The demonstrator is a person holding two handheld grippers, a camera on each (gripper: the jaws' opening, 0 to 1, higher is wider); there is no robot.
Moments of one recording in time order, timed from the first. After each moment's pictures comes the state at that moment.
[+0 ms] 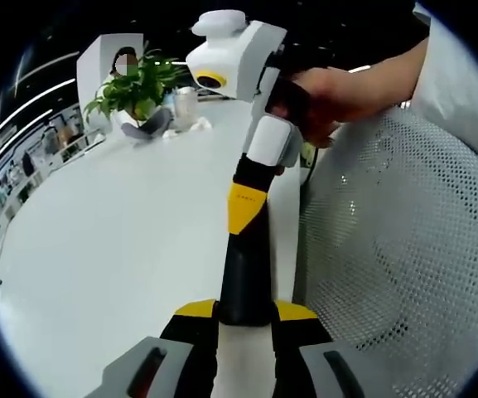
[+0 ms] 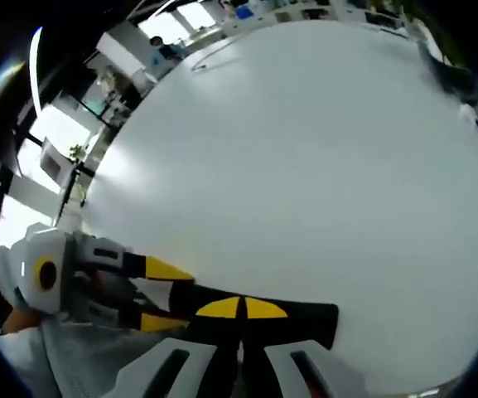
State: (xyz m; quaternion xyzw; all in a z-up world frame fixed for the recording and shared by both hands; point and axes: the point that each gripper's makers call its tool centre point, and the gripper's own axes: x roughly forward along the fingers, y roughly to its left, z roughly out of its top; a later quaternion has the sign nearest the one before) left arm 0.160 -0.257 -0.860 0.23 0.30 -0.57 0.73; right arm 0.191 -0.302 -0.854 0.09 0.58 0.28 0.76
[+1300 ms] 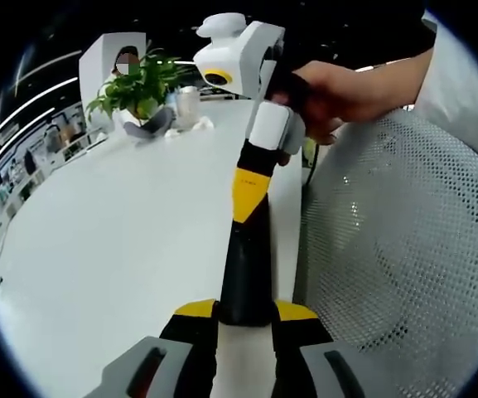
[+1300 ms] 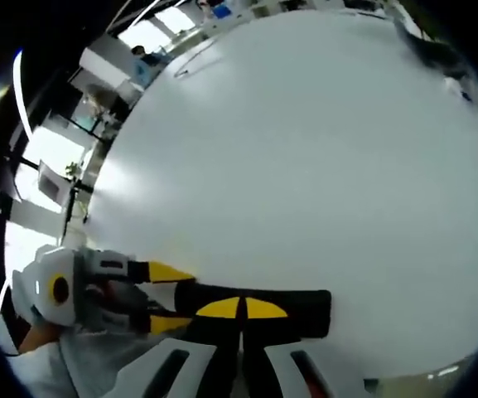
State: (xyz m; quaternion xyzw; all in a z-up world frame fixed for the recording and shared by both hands) left arm 0.162 -0.255 -0.860 0.22 0.30 -0.56 0.74; right arm 0.186 -0.307 -0.846 0.15 0.60 0.26 0.74
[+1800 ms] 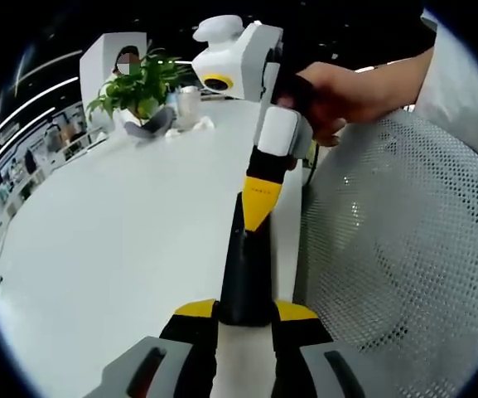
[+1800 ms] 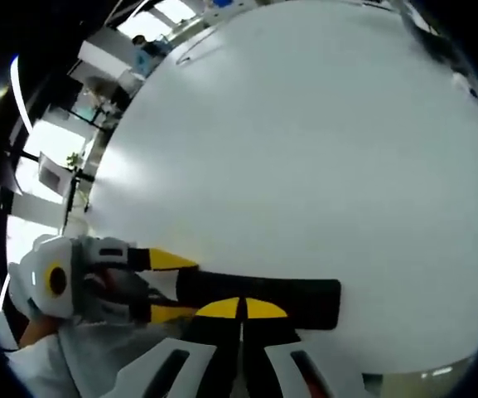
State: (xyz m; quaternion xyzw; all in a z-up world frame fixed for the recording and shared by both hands) left arm 0.162 -0.255 -0.859 0.22 0.30 -0.56 0.74; right arm 0.177 -0.303 -0.851 0.12 0.62 0.27 0.73
